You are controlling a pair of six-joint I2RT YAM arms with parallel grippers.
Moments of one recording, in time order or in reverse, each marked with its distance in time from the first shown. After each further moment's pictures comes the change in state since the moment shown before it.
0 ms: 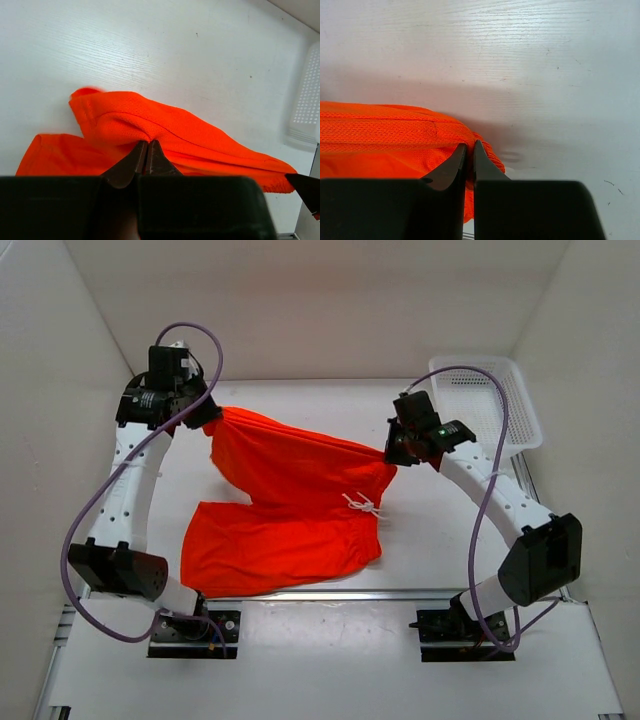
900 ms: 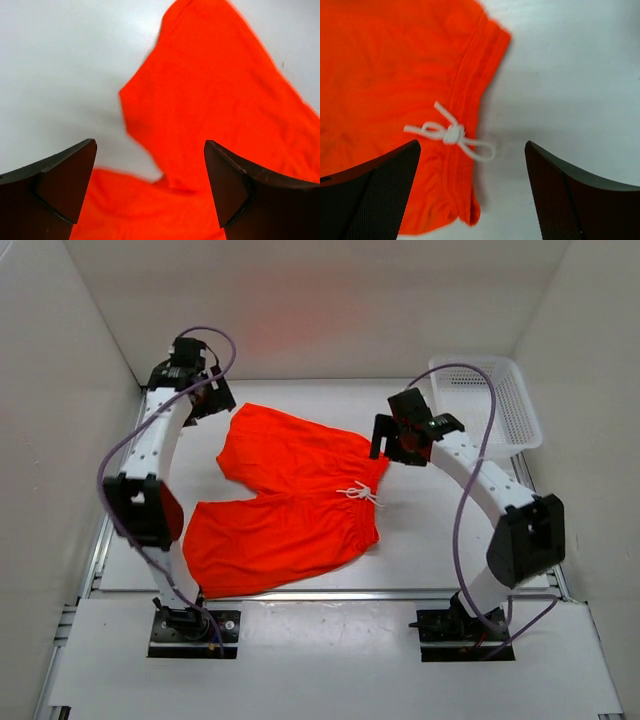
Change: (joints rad) left arm 0.026 0.486 0.251 0.000 -0.167 0.073; right arm -0.040 0.172 0.101 -0.019 0.085 -0.010
